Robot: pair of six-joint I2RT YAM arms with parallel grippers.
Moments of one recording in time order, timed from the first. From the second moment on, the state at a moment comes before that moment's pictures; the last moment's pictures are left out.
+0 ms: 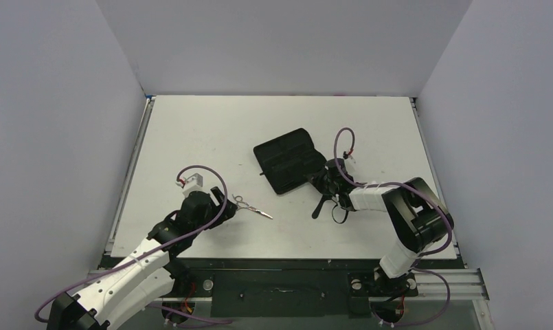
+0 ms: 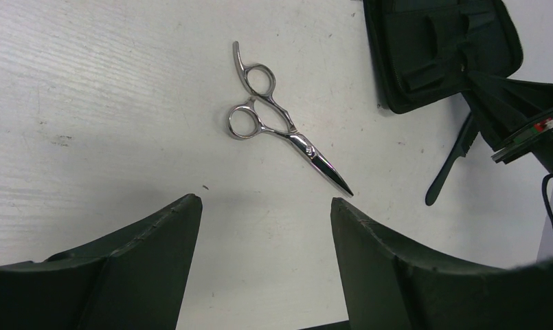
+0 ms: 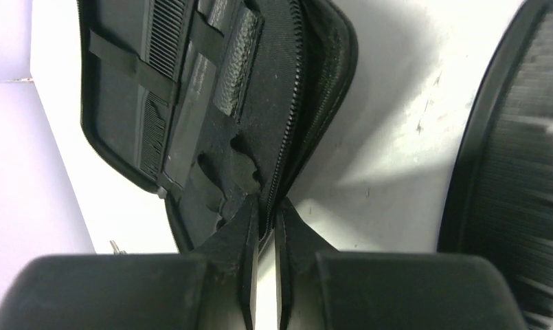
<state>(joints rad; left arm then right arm) -0.61 0.71 0.38 -0.35 -0.22 -0.96 0.49 1.66 0.62 0.37 0.11 1.19</state>
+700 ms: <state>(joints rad) -0.61 0.80 0.36 -0.31 -0.20 -0.97 0.48 1.67 1.01 -0.15 0.01 0.62</state>
